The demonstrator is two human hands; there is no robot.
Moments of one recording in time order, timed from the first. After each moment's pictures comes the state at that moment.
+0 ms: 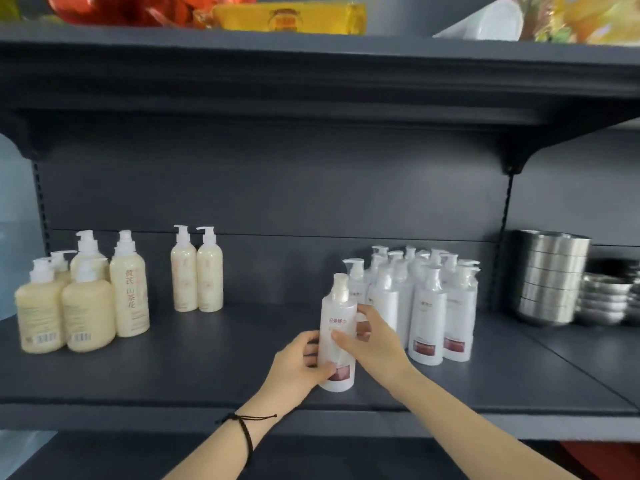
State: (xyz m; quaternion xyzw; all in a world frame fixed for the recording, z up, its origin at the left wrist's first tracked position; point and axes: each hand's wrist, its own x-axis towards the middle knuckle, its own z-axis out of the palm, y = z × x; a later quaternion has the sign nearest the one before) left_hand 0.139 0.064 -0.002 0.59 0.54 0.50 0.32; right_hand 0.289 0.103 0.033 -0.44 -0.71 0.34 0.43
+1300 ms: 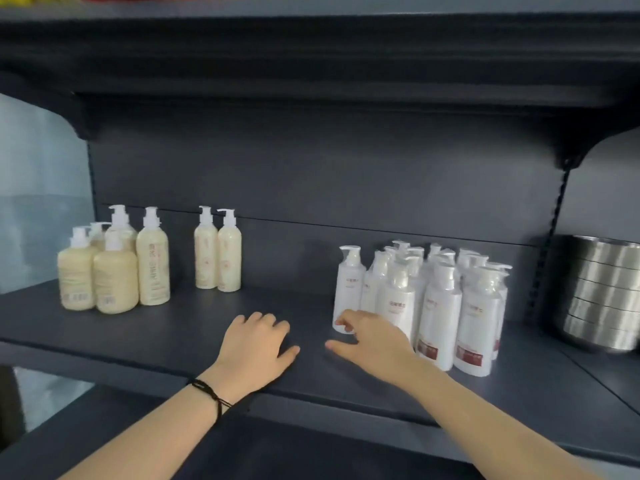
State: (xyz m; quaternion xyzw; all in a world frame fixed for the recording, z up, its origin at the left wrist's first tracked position) left_hand 0.107 0.066 0.003 0.65 0.72 0.11 -0.24; right_hand 0.305 0.144 0.032 -0.38 -0.90 0.07 0.20
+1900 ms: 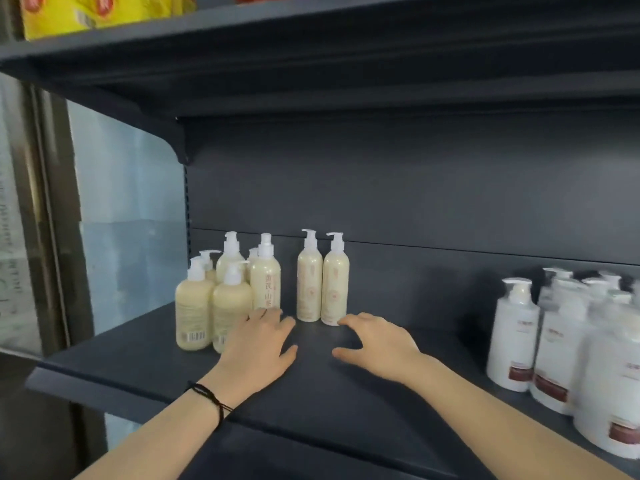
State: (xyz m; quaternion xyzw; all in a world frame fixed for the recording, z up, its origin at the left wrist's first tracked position) left_hand -0.140 0.039 0.023 0.61 0.73 0.12 -0.27; right_hand 0.045 0.151 0.041 -0.35 -0.93 0.04 0.15
